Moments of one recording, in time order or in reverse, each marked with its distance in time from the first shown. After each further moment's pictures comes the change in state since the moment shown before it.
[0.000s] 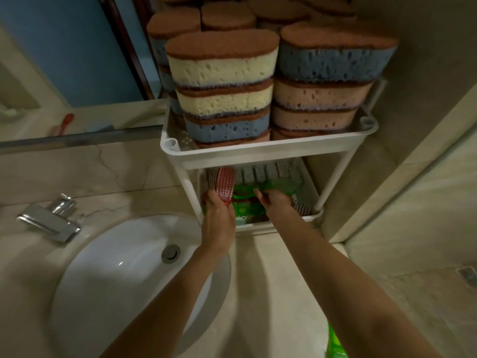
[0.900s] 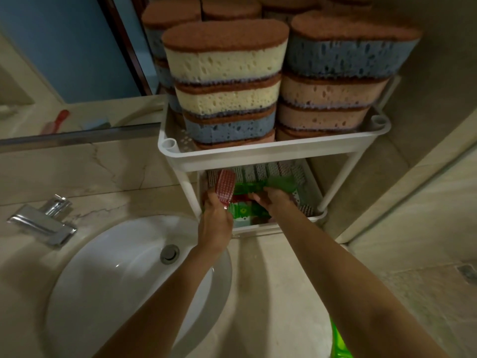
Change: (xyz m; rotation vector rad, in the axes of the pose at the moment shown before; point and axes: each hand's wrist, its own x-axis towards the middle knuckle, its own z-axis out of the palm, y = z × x) left_hand 0.012 -0.010 -0.001 0.081 -0.068 0.000; right_hand -0.005 -0.005 0.013 -0.088 0.044 0.059
